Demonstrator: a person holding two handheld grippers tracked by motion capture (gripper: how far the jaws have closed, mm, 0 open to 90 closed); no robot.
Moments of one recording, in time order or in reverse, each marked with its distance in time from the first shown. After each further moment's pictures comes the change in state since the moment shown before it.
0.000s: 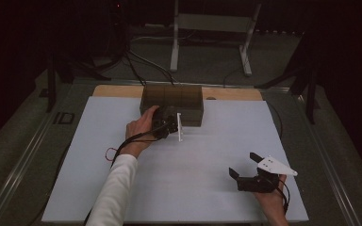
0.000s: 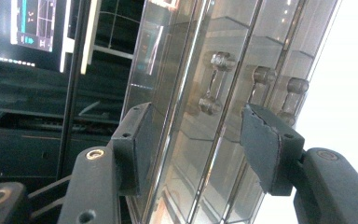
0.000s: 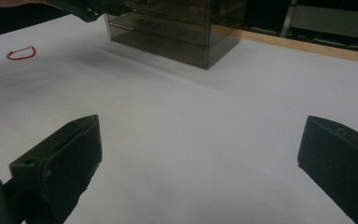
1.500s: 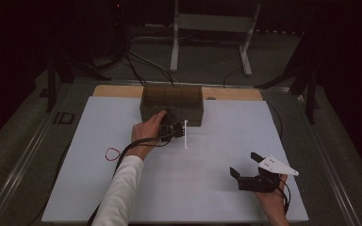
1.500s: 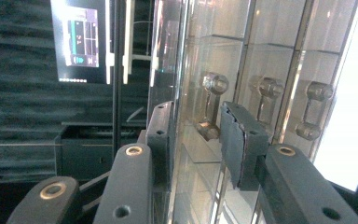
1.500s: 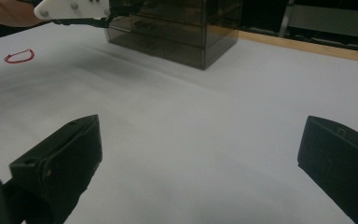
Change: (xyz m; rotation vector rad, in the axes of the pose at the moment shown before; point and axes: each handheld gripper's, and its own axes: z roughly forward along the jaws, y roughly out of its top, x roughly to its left) left arm -0.027 0.012 0.009 0.024 0.172 0.165; right arm -0.002 0.000 -0.001 -0.004 -0.005 0.012
